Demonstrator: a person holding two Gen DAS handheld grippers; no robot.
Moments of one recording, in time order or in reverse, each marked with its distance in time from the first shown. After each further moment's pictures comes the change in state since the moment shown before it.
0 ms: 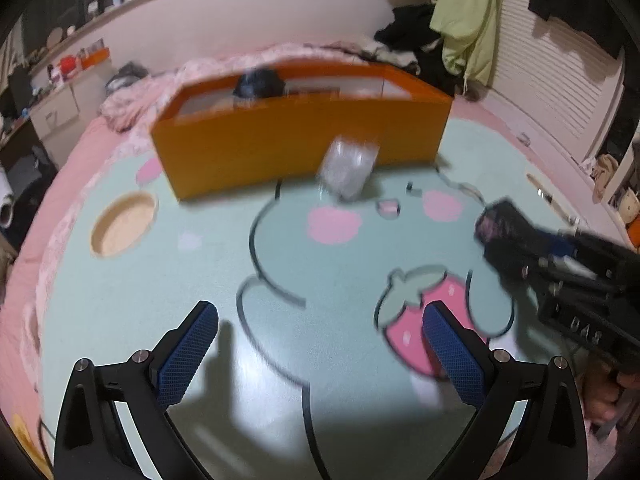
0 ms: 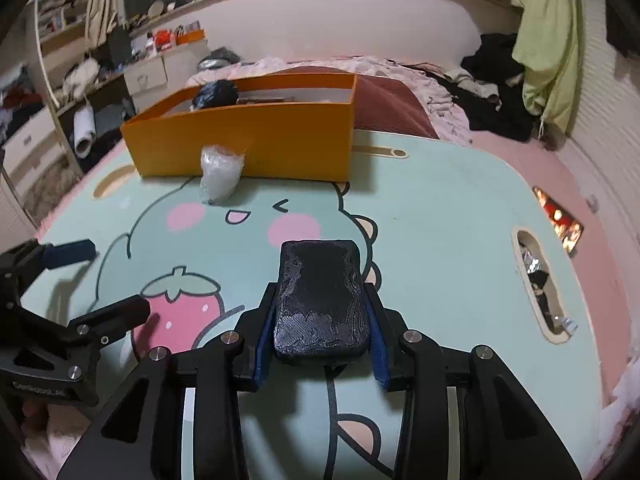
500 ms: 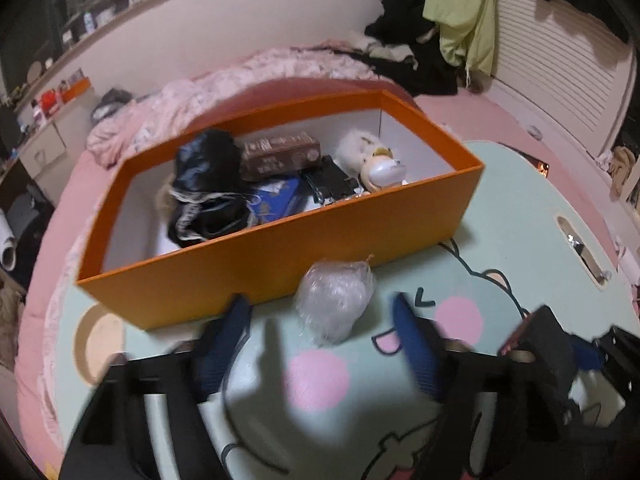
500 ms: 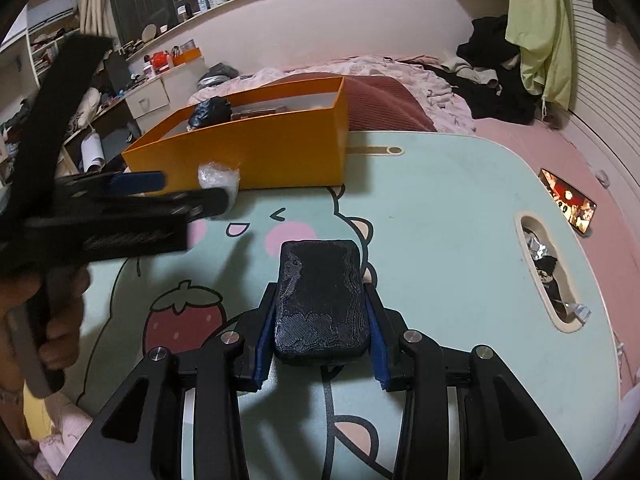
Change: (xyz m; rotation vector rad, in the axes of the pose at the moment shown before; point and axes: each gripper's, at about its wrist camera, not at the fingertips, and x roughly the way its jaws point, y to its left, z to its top) left arm 0.062 -0.019 0.077 0.071 0.067 0.011; right arm 0.000 -0.007 0.003 0.056 -0.013 0.047
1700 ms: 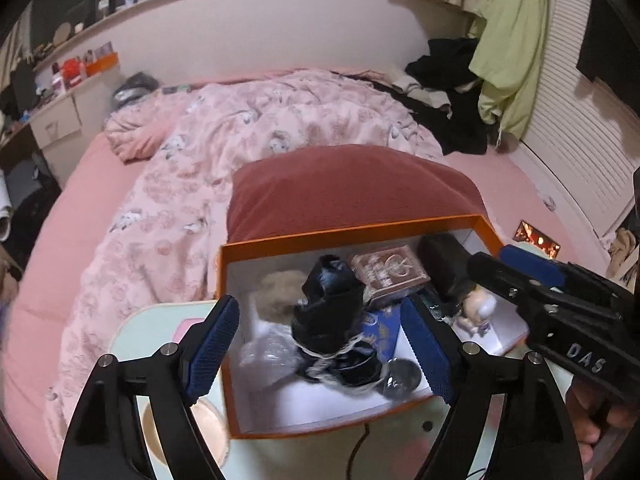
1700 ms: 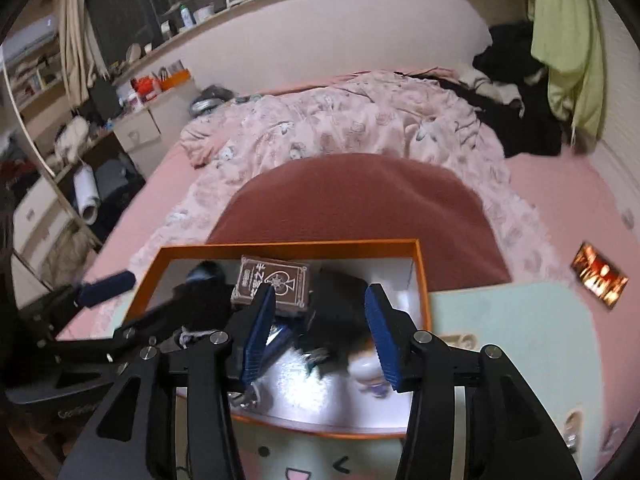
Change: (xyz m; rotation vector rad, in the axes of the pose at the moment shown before) left arm -0.024 0.107 0.058 -0.143 -0.096 -0.010; right arm 0.069 0.038 0.166 0.076 -0.014 0.042
